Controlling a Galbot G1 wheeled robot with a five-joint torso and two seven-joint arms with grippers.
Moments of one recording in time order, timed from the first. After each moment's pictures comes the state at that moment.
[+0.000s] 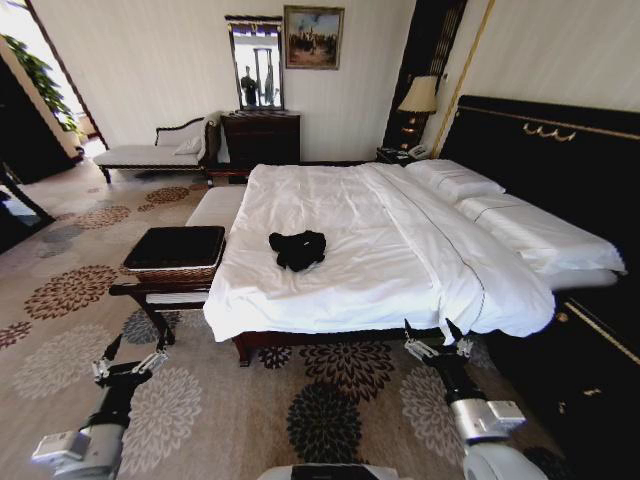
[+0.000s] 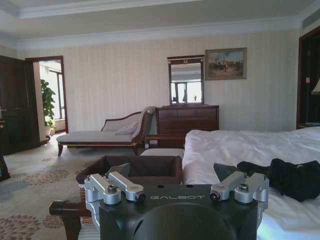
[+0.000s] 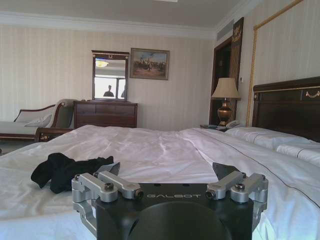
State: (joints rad) left arm 1.99 -1.32 -0.97 -2.28 -0.47 -0.15 -0.03; right arm -1.86 1.41 0.74 2.32 0.23 0.05 -0.03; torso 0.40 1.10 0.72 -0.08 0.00
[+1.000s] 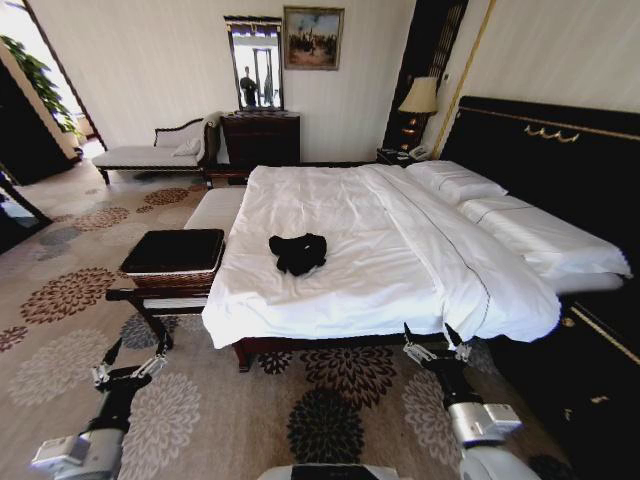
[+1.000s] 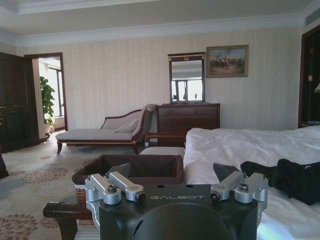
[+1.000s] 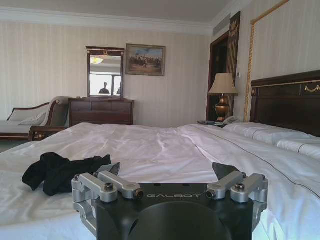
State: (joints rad) left arm 2.01 -1.32 -0.97 -2.27 -0.47 -0.16 -0.03; right arm -1.86 1.42 0.73 2.30 0.22 0.05 -0.02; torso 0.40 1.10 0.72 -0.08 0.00
